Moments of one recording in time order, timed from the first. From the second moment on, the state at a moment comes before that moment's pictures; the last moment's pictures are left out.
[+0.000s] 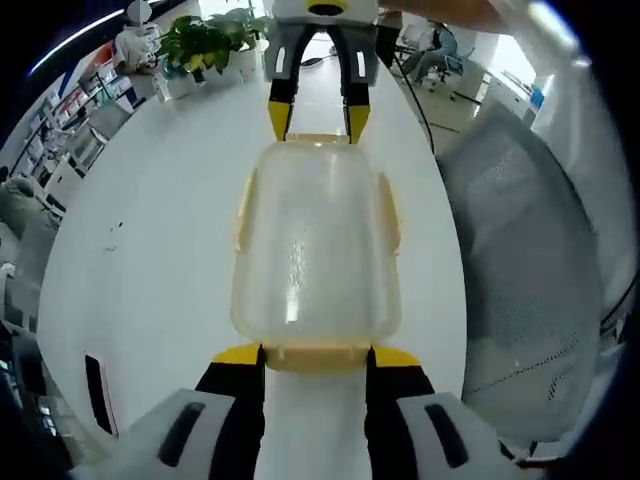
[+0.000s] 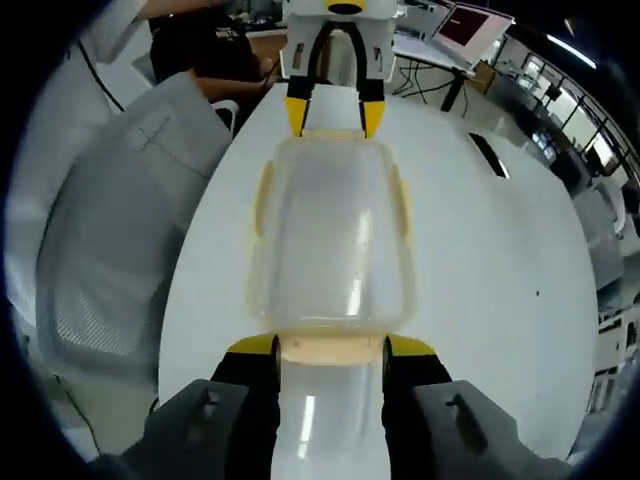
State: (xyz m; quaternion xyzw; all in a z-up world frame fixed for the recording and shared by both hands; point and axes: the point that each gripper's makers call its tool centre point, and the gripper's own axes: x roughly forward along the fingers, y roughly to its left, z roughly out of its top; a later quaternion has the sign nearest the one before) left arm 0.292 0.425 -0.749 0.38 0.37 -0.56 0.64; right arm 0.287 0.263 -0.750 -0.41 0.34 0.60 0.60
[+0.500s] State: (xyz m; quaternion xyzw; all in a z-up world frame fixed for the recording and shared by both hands) left arm 0.302 0.305 -0.762 0.39 0.37 -0.56 0.63; right arm 0.294 0.149 -0.757 -0.41 0.35 0.58 0.61
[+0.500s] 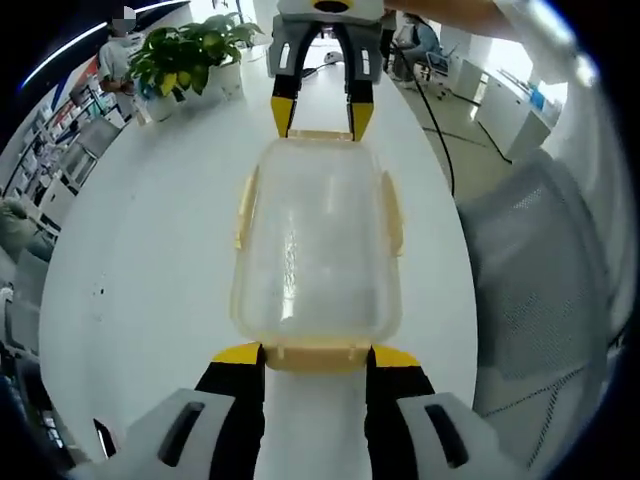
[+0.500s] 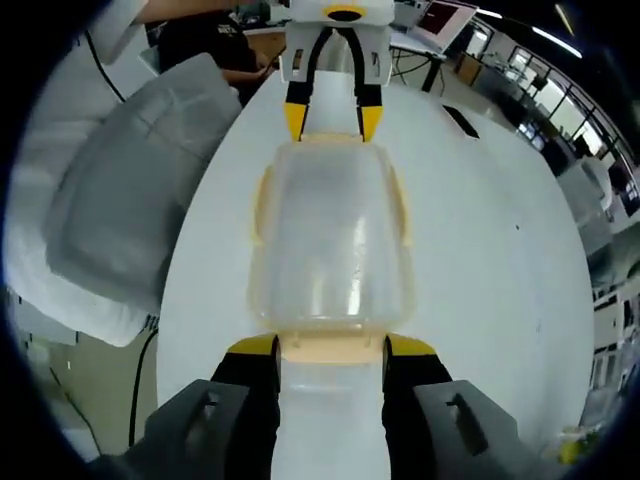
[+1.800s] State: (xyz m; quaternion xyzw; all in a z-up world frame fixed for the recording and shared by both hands) left arm 0.296 0.275 -0.785 0.42 0.41 -0.56 0.59; right arm 0.290 0.115 -0.787 -0.38 0.36 0.59 0.61
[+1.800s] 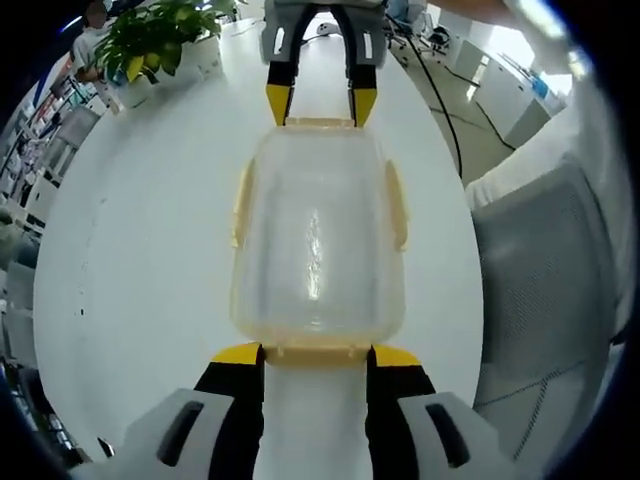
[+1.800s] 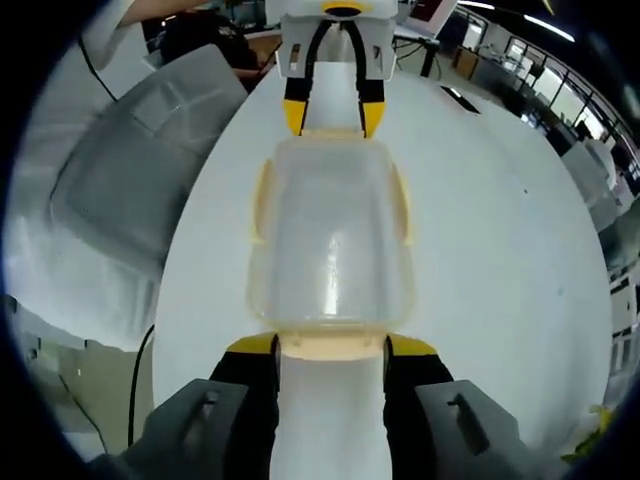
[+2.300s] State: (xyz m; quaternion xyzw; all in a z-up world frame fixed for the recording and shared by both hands) left arm 0.295 0.304 -0.801 0.41 0.47 -0.50 0.60; right arm 0.285 0.080 -0.815 -0.35 0.41 0.56 0.63
